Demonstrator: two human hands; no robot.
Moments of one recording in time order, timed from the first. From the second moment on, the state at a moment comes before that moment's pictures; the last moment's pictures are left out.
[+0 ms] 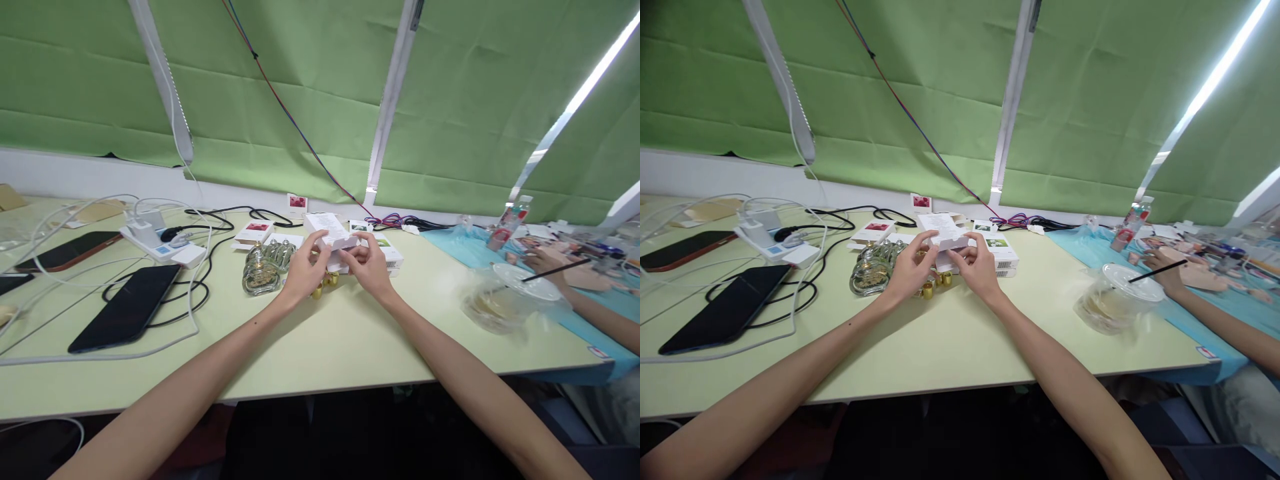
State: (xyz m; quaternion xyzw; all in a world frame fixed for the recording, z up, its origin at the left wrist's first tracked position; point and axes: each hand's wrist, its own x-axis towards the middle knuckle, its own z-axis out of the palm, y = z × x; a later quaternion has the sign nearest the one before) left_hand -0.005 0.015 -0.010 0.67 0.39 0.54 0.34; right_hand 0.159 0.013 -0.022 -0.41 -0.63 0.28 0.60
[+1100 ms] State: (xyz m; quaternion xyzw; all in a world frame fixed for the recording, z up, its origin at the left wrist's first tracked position) left_hand -0.006 0.014 -0.009 0.66 0.39 0.53 0.37; right_hand 0.158 0.012 -0.023 -0.42 -0.63 0.28 0.59
